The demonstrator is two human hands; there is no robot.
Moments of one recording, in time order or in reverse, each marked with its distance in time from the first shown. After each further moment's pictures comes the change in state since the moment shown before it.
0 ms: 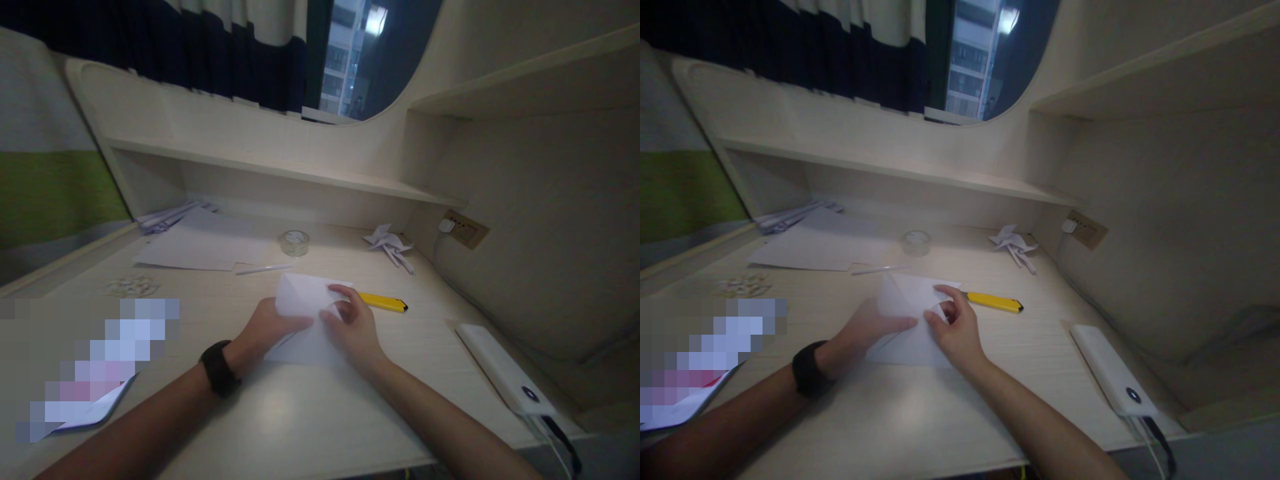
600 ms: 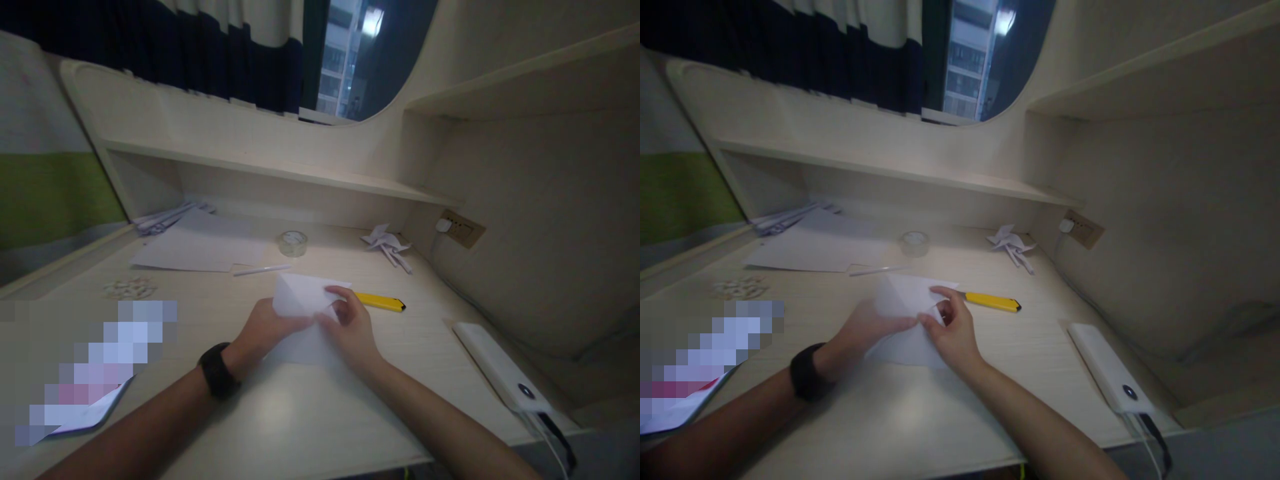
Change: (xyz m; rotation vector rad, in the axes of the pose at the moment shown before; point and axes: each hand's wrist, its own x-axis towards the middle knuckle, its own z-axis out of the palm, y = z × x) left_hand -0.001 0.004 0.003 0.045 0.051 0.019; right_hand -0.001 0.007 0.004 0.090 -0.010 -0.029
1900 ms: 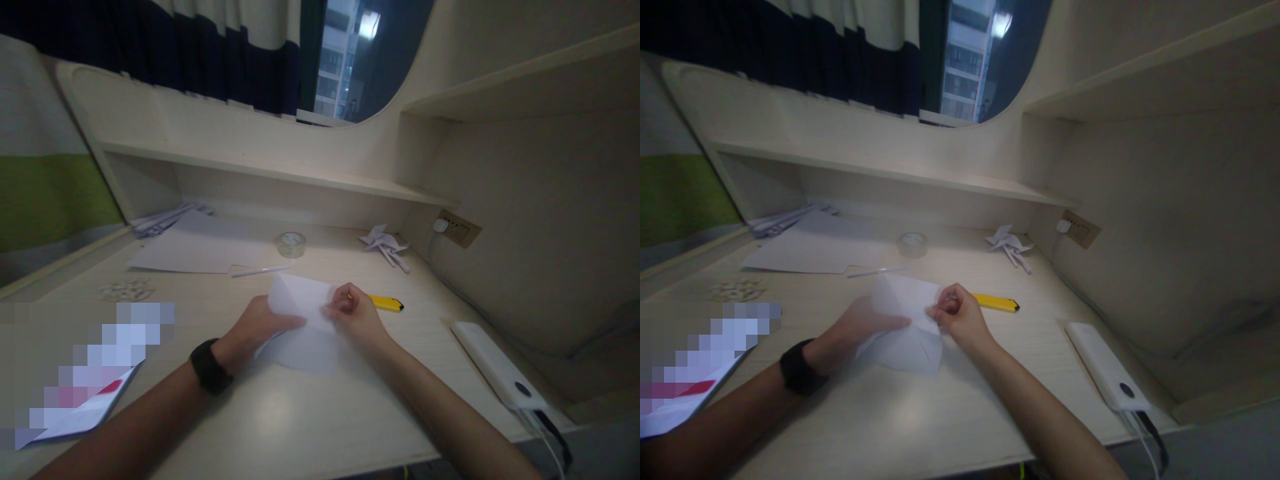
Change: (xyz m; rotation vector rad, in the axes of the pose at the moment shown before) left_hand 0.001 0.006 -0.011 -0.144 -0.124 -0.010; right_hand 0.019 0.007 -0.027 0.019 -0.122 0.172
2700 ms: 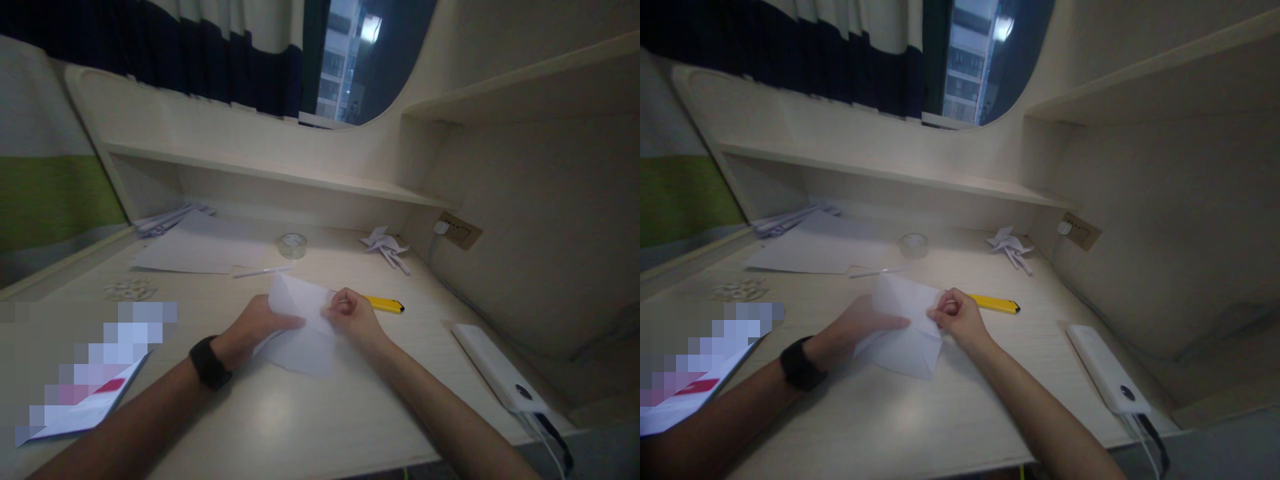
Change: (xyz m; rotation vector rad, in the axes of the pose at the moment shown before) left_hand -0.003 0.008 -0.001 -0.017 -0.031 -0.059; right_hand 0.003 0.004 0.003 -0.007 0.014 0.075
